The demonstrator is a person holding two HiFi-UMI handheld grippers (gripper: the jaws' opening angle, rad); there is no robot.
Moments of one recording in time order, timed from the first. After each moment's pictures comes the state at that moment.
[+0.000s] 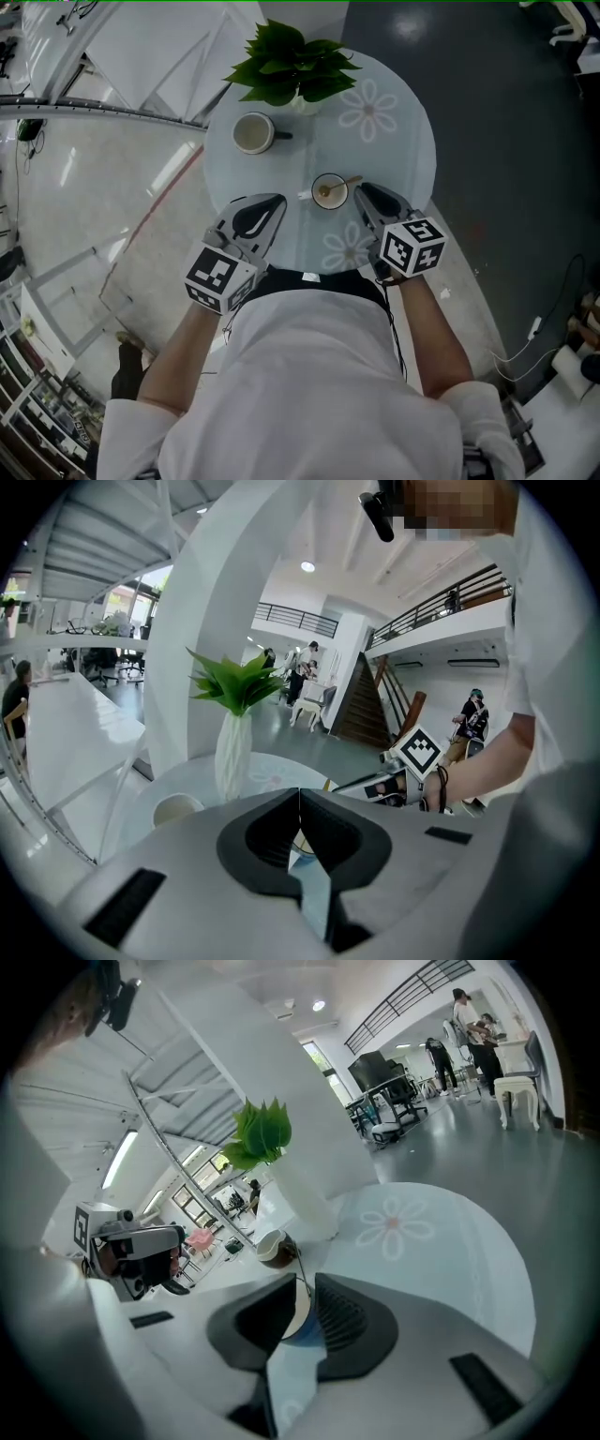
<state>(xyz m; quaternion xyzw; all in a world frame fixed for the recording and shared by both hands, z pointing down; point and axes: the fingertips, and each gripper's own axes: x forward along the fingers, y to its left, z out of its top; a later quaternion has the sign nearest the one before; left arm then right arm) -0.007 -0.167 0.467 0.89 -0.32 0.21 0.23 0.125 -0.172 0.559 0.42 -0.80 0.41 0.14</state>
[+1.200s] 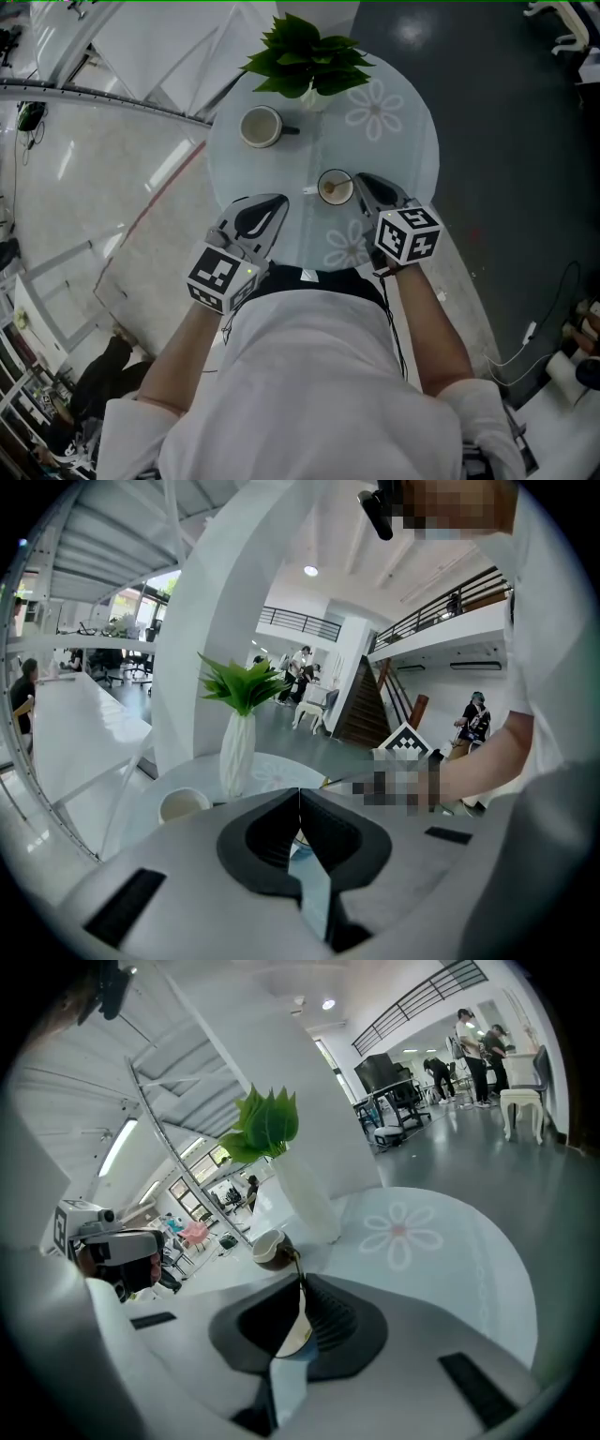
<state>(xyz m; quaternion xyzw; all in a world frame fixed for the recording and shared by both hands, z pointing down) -0.020 -0.153 0.465 0.89 -0.34 0.20 0.23 0.108 -0.186 0.562 0.42 -0.80 0.39 0.16</state>
